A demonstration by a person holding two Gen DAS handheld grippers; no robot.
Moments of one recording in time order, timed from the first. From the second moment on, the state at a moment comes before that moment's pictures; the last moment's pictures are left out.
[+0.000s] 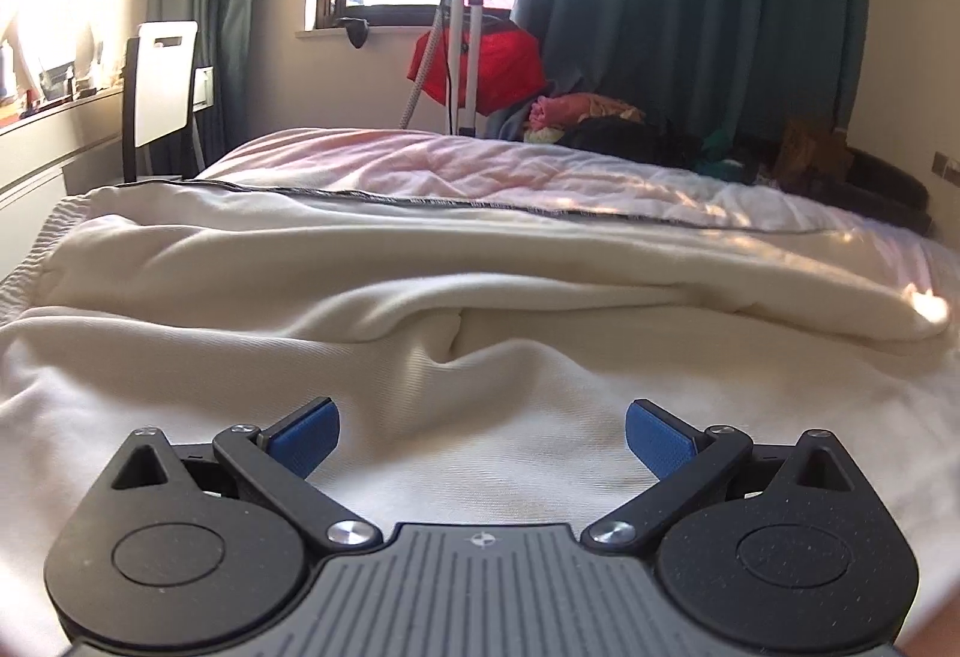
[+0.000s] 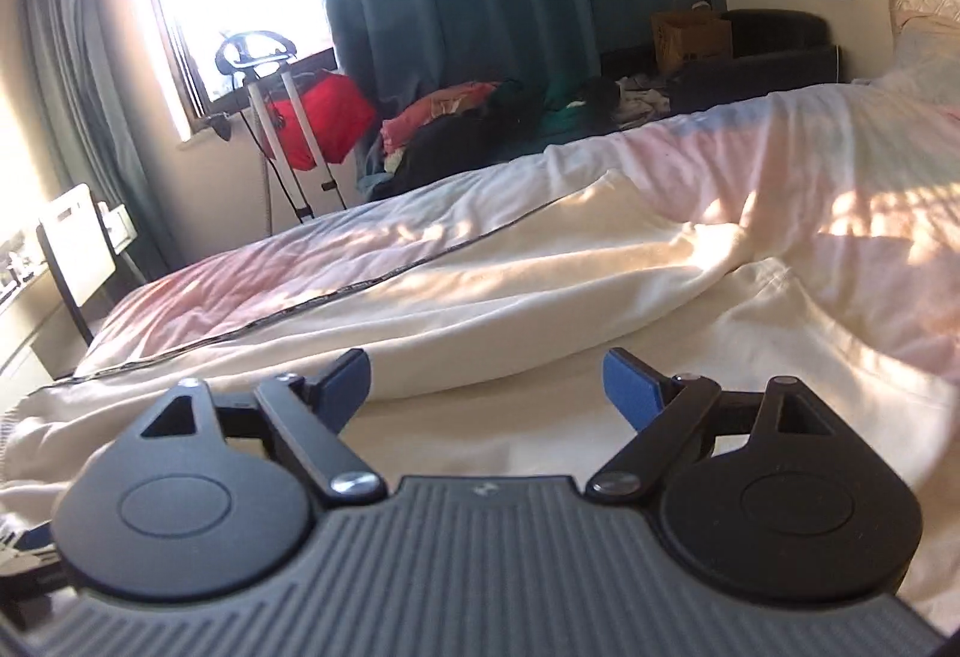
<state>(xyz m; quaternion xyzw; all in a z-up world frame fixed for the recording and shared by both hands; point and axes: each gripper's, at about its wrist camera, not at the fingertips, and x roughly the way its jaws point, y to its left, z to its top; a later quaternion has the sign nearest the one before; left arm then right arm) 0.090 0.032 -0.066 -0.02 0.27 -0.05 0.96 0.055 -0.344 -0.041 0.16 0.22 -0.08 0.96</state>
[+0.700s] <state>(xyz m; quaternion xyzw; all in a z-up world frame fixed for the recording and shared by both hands) 0.015 0.267 -0.055 -0.39 0.45 0.19 0.78 0.046 -0.349 -0.044 0.15 0.23 -0.13 0.95</state>
